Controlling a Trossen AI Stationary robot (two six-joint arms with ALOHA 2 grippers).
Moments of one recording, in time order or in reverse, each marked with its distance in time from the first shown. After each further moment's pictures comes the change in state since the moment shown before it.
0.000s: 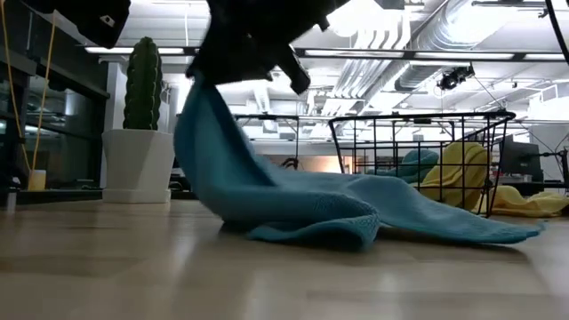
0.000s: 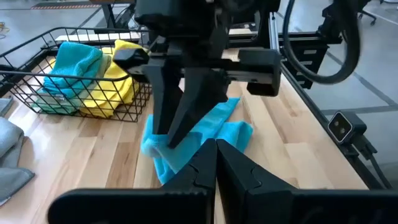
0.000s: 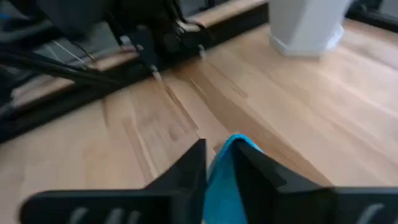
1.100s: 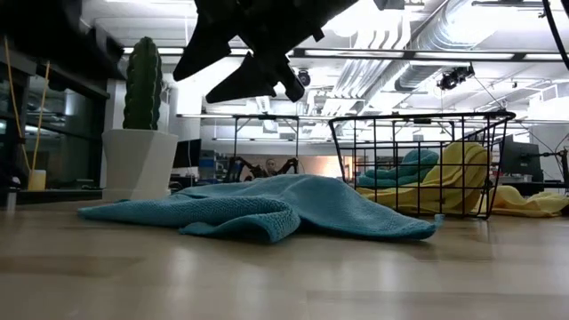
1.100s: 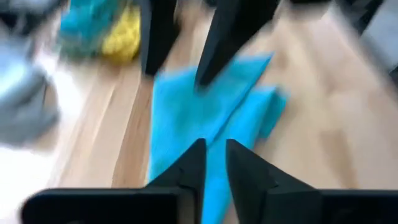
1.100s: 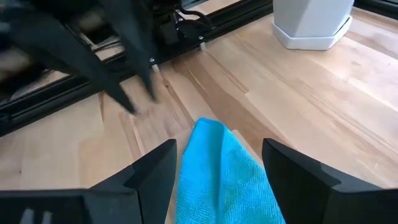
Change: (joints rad) left arm 0.000 0.148 0.000 -0.142 -0.069 -0.140; right arm -0.047 -0.001 0.000 -0.005 -0.090 -0.018
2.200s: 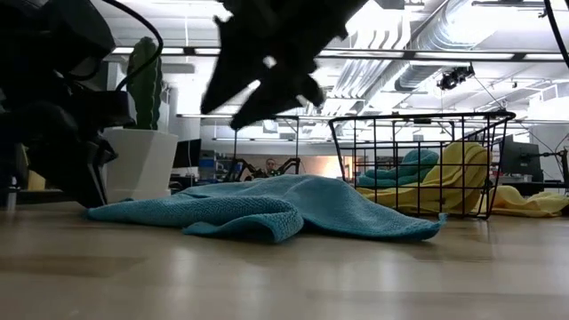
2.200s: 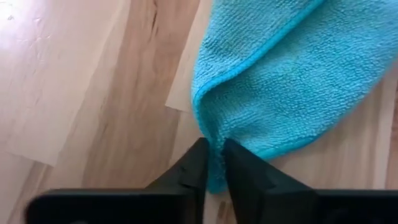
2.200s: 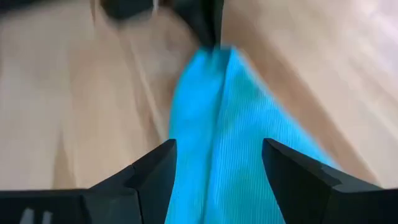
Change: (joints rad) left arm 0.322 0.263 -0.179 0.012 0.378 -0.222; right arm 0.030 0.000 0.046 -0.304 -0.118 -0.001
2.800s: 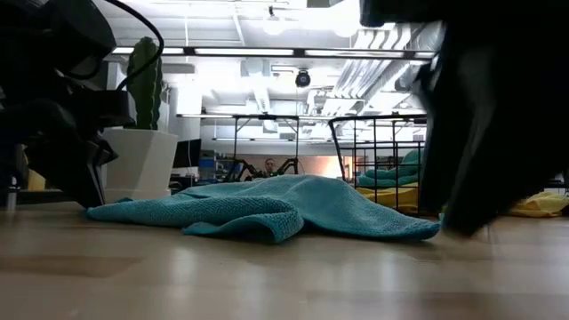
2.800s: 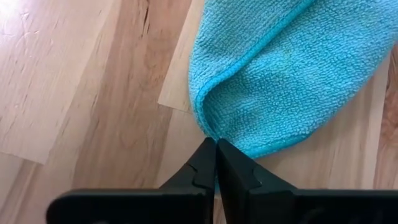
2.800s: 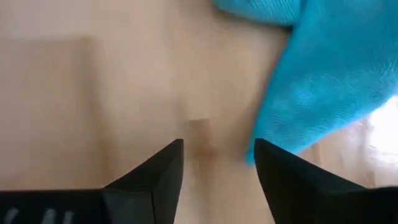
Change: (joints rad) left arm -0.001 -0.001 0.012 -0.004 0.020 -0.003; right arm 0.354 0.097 0.054 -0.530 -0.009 0.200
